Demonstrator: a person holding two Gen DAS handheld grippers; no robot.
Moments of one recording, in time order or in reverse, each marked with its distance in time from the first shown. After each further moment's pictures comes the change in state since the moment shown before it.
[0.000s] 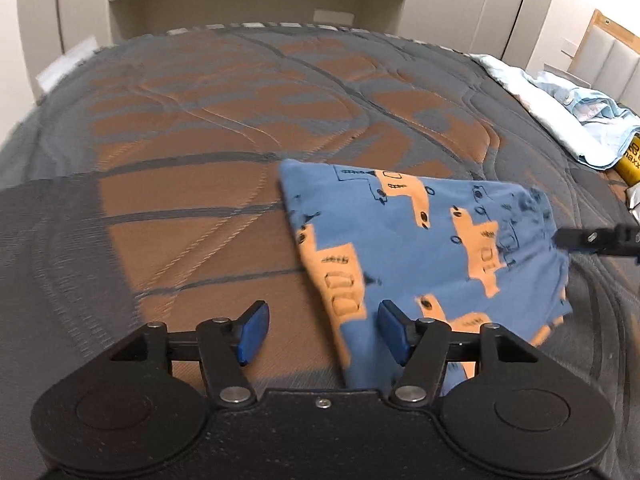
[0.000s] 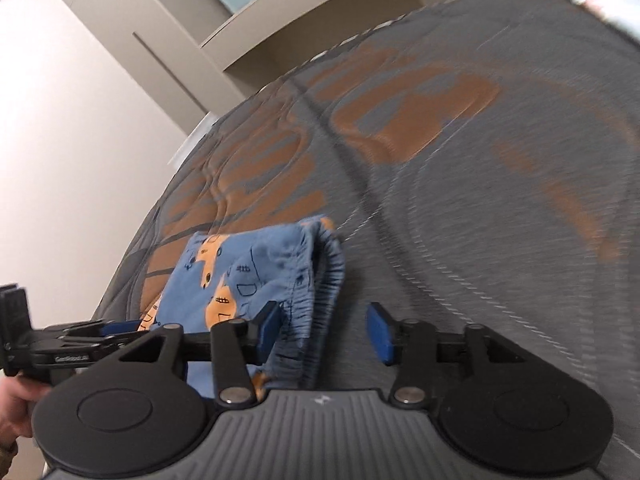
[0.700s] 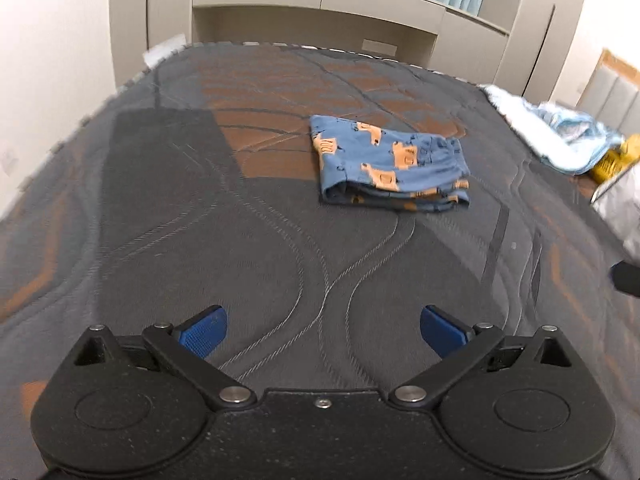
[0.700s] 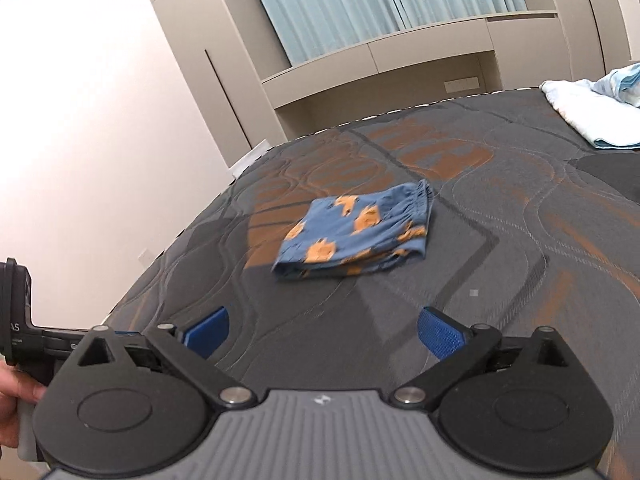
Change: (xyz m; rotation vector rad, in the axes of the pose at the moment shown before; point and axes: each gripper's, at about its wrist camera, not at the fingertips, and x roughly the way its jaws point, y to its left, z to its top) left arm -0.228 -0.077 -0.187 -0.125 -0.081 0.124; right arm -0.211 0.186 -0.189 -0.191 -0.172 -0.066
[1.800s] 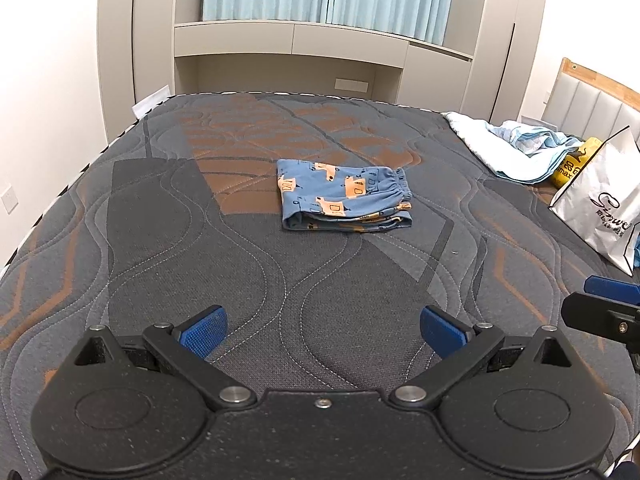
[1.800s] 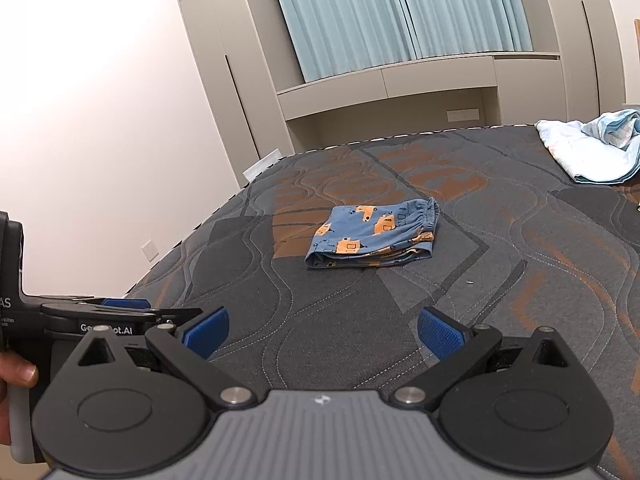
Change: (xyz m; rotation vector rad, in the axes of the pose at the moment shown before) left arm -0.088 -0.039 -0.025 0.043 -0.125 -0.050; right arm -0.083 0.055 -0.027 -0.090 -0.052 -0.038
